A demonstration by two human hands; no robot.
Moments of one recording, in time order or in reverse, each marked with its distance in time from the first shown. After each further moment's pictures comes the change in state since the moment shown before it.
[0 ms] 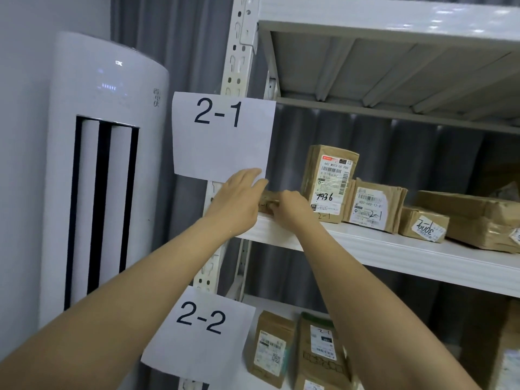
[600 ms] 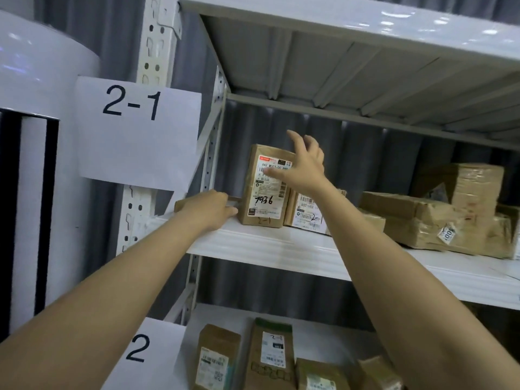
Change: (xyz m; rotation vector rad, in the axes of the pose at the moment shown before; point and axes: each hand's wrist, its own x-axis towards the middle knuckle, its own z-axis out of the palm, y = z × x) left_hand 0.079 0.047 0.053 -0.133 -0.388 -0.266; right_hand 0.020 0.118 -0.104 0.306 0.255 0.106
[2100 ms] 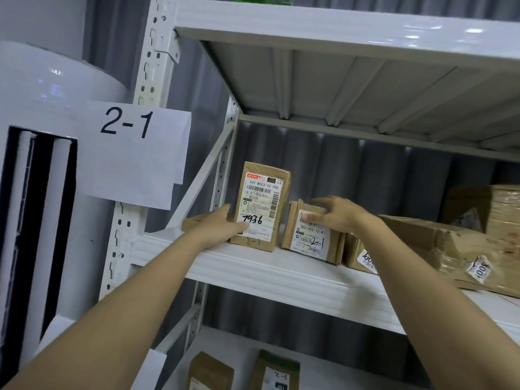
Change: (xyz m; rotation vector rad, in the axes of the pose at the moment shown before) left_hand 0.022 0.030 0.019 -0.533 -0.023 -0.166; right_hand 0.026 0.112 -0.028 -0.275 -0.438 0.166
